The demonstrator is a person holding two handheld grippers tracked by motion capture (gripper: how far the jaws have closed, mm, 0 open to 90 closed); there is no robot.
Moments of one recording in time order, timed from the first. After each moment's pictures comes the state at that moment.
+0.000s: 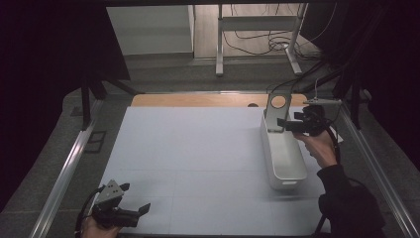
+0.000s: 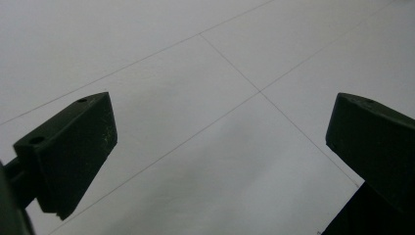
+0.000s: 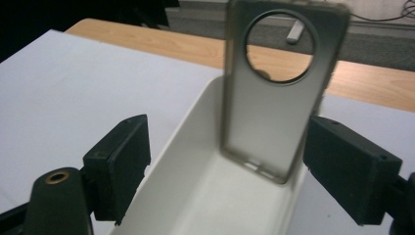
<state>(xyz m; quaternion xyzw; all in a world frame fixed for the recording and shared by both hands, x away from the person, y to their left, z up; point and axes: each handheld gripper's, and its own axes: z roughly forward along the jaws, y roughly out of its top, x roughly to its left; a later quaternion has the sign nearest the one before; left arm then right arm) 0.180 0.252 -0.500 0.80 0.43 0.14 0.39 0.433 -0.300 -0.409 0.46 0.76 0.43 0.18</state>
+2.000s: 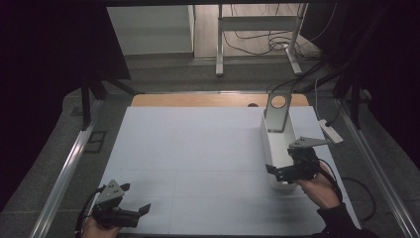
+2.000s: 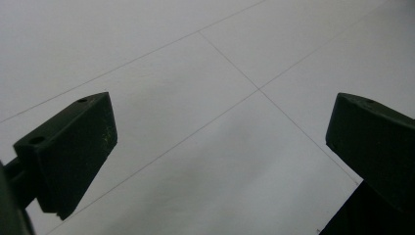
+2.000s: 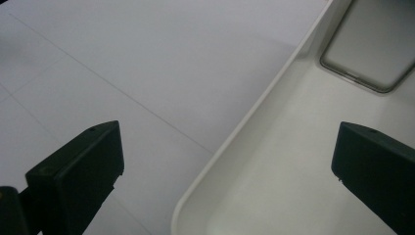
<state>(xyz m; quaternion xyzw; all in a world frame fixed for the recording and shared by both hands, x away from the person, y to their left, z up) 0.180 0.251 -0.500 0.80 0.43 0.14 0.39 0.311 -0.263 -0.426 0.40 0.82 0.38 0.15</state>
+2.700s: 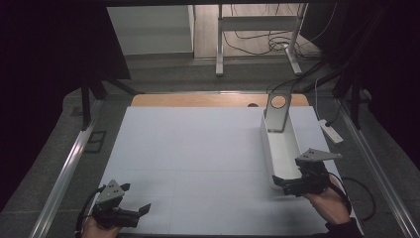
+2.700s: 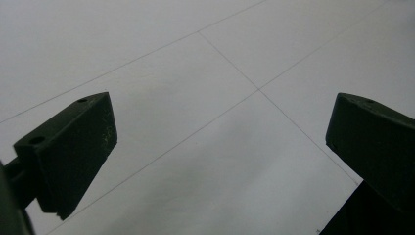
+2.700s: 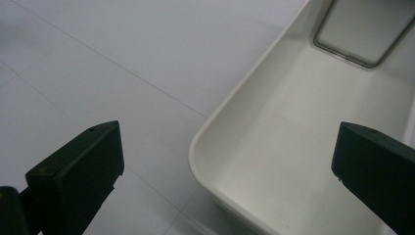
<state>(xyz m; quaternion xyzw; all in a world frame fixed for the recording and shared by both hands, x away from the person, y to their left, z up) 0.181 0.251 -0.500 0.80 0.43 0.14 0.39 0.277 -0.278 -0.428 0.40 0.82 0.38 0.16</state>
